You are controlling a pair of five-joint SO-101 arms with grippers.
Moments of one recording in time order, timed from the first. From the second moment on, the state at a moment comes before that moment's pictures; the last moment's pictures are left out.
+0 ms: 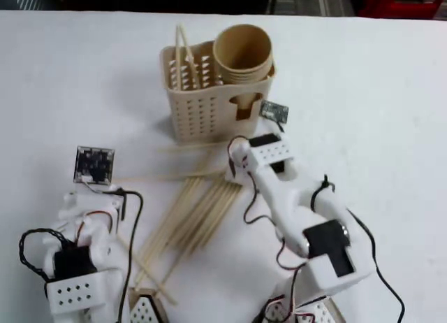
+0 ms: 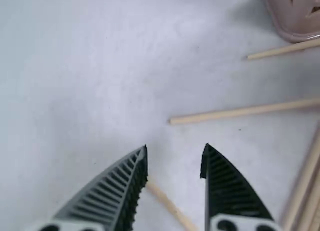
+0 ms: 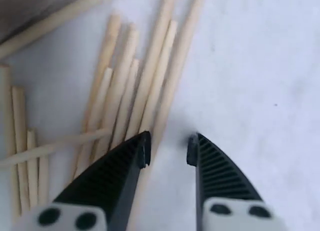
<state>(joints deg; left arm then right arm) -18.3 -87.4 86.4 58.8 -17.4 -18.9 6.8 30.3 55.1 -33.1</state>
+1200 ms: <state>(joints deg) -18.3 -87.4 86.4 58.8 -17.4 -12.8 14.0 23.6 62.3 -33.0</state>
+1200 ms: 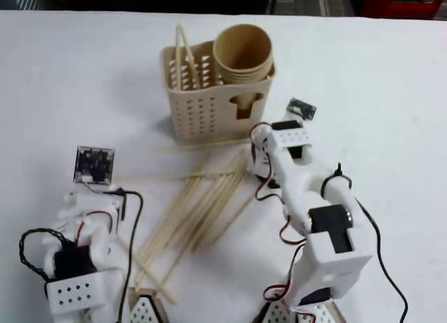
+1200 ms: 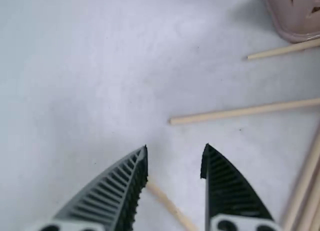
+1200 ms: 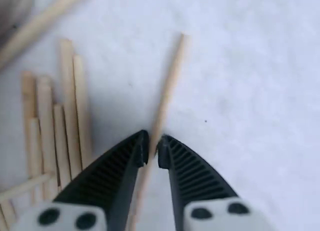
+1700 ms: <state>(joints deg) -18.3 -87.4 86.4 58.8 -17.4 -13.4 -15.2 23.6 75.3 -29.8</state>
